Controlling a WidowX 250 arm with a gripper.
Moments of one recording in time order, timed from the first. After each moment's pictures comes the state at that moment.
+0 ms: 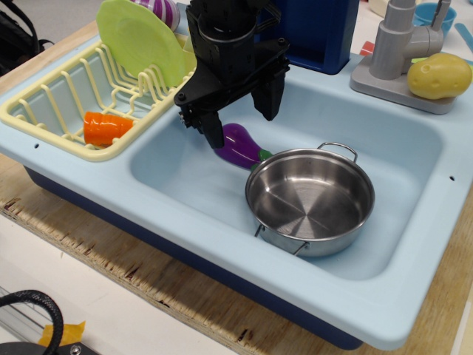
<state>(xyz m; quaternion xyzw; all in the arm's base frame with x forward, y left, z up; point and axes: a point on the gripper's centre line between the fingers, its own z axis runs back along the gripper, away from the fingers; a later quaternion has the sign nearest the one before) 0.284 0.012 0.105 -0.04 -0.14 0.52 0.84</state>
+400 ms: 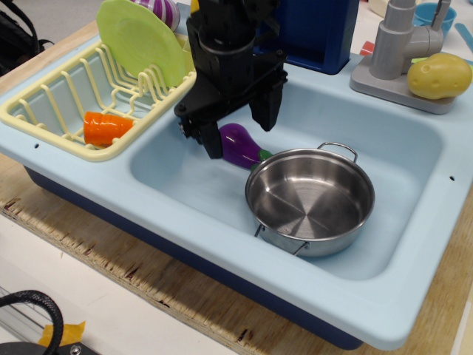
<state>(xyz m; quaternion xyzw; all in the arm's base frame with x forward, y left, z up) 0.282 0.011 0.091 -0.03 -0.13 0.54 0.83</state>
